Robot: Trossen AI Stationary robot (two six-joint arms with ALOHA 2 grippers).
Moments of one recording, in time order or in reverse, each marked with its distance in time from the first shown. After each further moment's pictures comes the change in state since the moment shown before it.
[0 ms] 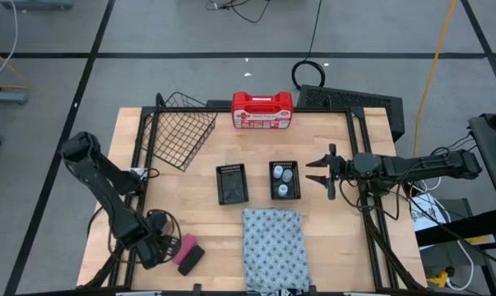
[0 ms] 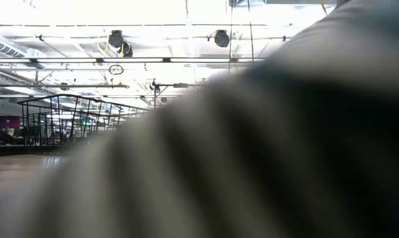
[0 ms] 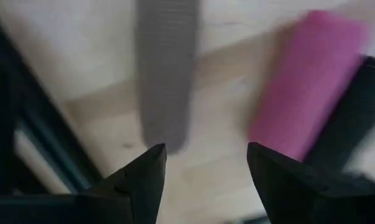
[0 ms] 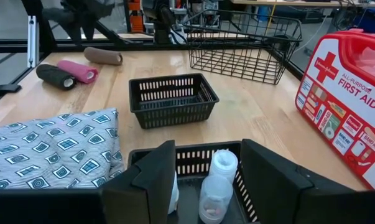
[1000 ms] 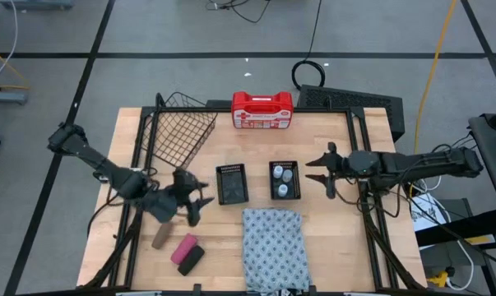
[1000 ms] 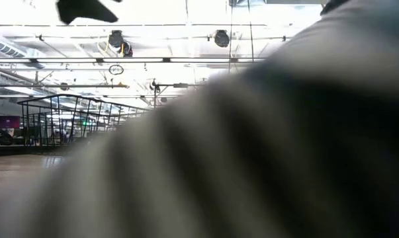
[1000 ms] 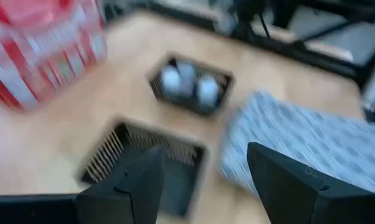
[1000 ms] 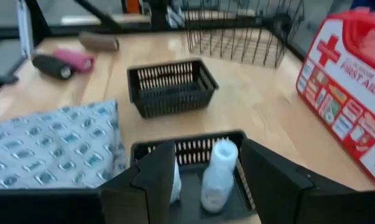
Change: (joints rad) left arm 0.374 -0.275 0.000 0.479 -0.782 1.483; right arm 0.000 0.079 0.121 -0.148 0.001 0.047
